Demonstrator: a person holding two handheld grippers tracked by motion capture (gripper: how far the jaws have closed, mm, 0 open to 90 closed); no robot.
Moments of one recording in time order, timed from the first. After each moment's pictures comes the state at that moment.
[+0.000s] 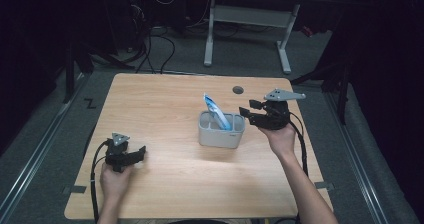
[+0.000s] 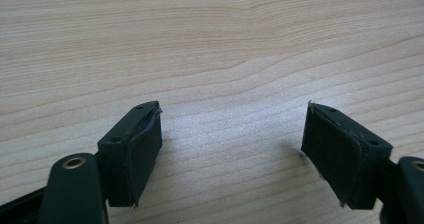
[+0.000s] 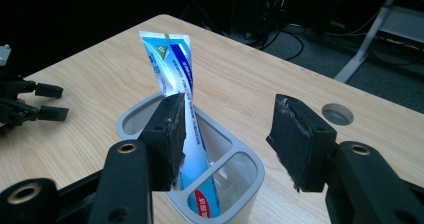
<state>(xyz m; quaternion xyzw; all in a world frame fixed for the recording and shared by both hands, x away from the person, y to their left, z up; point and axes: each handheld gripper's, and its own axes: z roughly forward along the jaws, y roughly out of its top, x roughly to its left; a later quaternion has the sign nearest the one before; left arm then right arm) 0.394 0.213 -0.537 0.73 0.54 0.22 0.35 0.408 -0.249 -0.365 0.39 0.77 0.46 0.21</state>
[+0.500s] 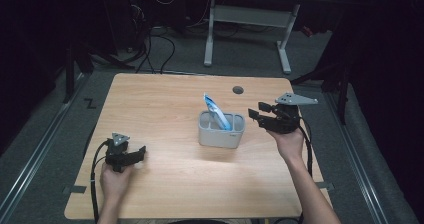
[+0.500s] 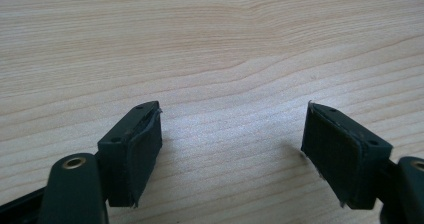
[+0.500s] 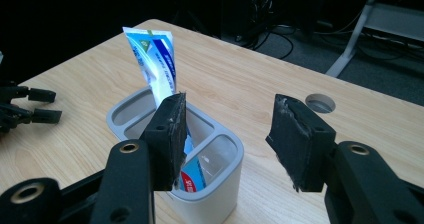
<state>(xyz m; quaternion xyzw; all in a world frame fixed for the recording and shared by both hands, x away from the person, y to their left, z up) 0.394 0.213 -0.537 0.73 0.54 0.22 0.35 0.396 -0.272 -0.368 0.41 0.75 0.47 0.22</state>
